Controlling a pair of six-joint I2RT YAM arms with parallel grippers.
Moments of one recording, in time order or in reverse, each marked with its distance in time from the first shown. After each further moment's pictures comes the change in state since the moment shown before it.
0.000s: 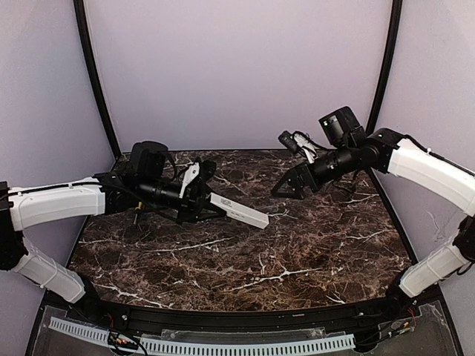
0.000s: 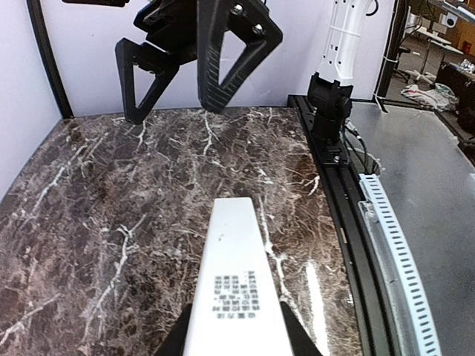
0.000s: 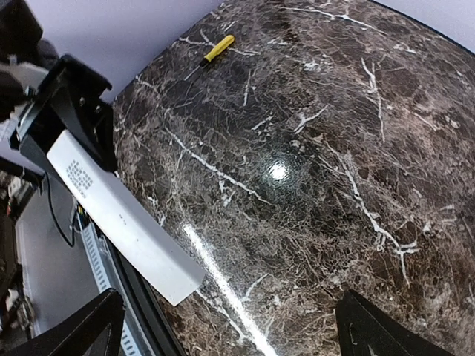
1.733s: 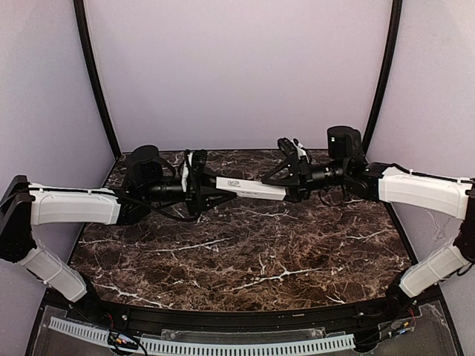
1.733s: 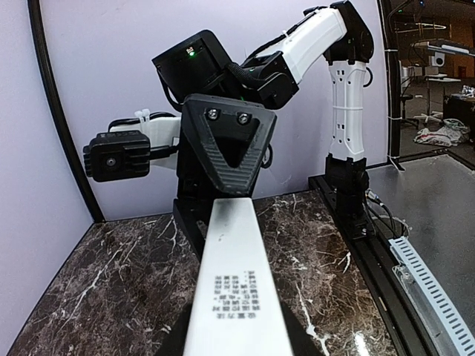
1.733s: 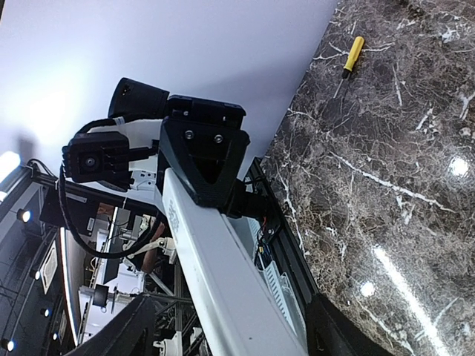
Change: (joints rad) left arm 0.000 0.096 -0.125 0.701 0.050 -0.154; right arm -0.035 -0.019 -0.345 0.828 -0.475 0.894
